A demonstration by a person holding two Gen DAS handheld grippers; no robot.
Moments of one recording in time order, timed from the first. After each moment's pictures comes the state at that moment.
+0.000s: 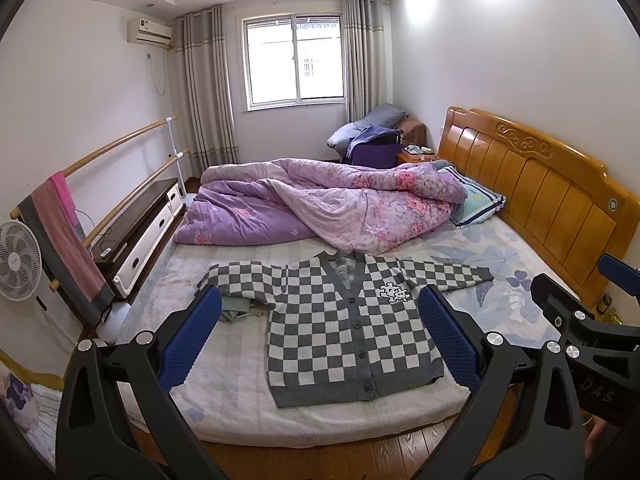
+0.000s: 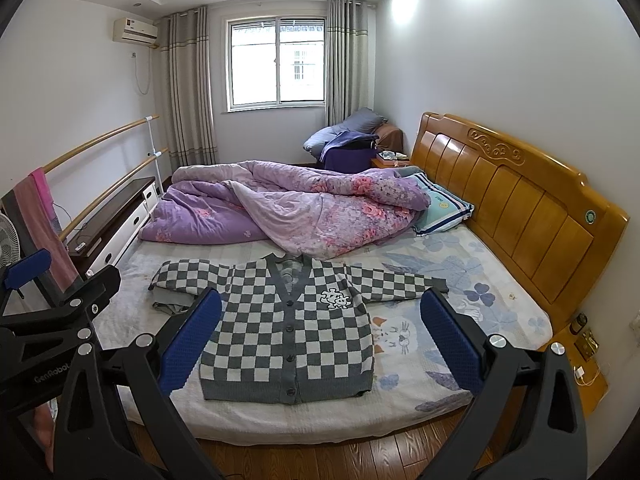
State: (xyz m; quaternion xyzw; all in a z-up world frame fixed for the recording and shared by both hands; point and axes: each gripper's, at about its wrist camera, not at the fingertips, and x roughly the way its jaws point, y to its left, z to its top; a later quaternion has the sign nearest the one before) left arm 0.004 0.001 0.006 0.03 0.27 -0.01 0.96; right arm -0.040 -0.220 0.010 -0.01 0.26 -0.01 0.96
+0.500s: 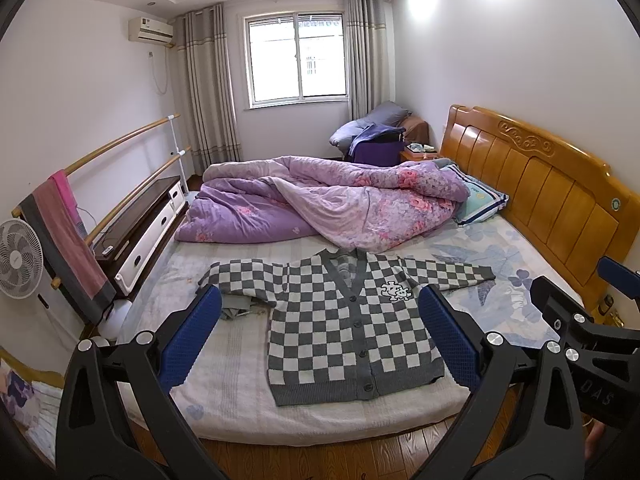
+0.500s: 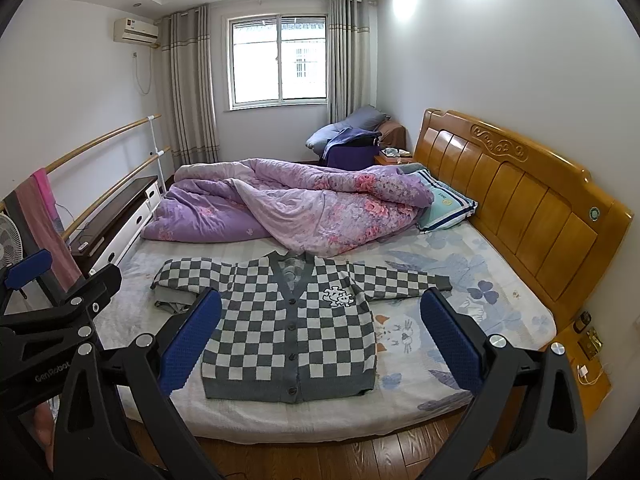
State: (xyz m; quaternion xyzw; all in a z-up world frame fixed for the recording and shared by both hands) left arm 0.004 0.000 0.003 0.03 0.27 0.00 0.96; right arm -0.040 -0.214 0.003 -0.01 0.27 -0.01 0.96
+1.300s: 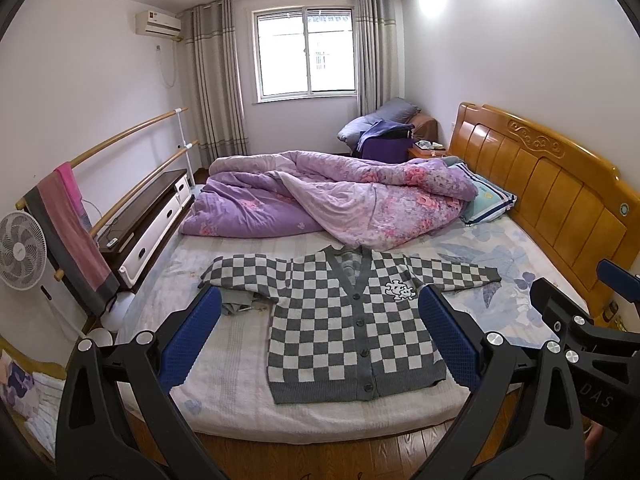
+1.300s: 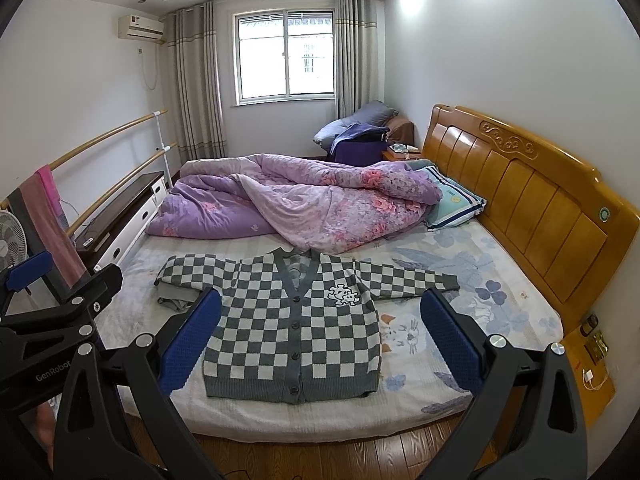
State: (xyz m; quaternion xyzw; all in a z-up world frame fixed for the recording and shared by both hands) left arm 0.014 -0.007 -0.008 0.03 0.28 0.01 0.96; right arm -0.026 -0.235 0.002 0.00 0.28 0.01 0.96
